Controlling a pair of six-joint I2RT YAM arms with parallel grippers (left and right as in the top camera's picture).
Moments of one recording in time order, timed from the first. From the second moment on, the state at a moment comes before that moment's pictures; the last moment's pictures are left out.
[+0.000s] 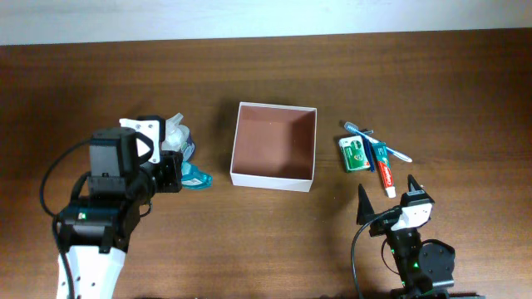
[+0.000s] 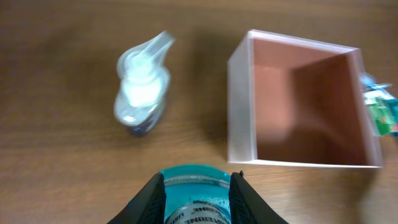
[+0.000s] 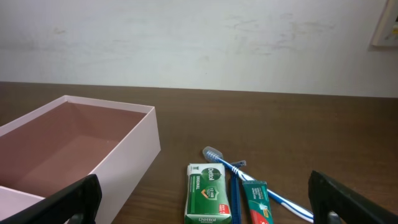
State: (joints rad) left arm -0.06 1.05 1.05 -0.81 0.17 -0.12; right arm 0.08 0.01 0.01 -0.07 -0.07 0.02
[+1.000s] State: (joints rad) left arm -0.51 1.44 1.30 -0.50 -0.01 -0.16; right arm 0.08 0.01 0.01 -0.07 -0.07 0.02
